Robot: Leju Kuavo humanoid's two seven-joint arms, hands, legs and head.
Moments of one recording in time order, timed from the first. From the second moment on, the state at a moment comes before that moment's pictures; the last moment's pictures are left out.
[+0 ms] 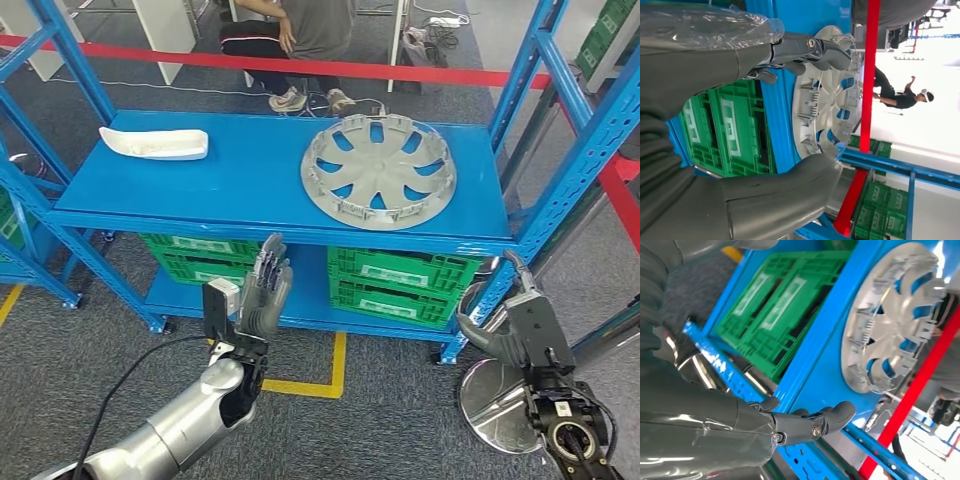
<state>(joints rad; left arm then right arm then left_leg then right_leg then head) -0.26 0.08 -0.51 -1.25 0.40 0.30 -0.55 -0.28 -0.23 0.65 -1.48 -0.01 -0.28 -0.08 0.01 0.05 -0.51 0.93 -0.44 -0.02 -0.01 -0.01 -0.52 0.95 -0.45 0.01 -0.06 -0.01</state>
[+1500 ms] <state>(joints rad) -0.32 0.03 -0.51 -1.19 0.41 0.23 -0.58 -0.18 -0.22 0.60 -1.57 -0.11 -0.35 -0.19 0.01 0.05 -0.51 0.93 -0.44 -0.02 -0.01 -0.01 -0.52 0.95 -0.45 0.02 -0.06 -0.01</state>
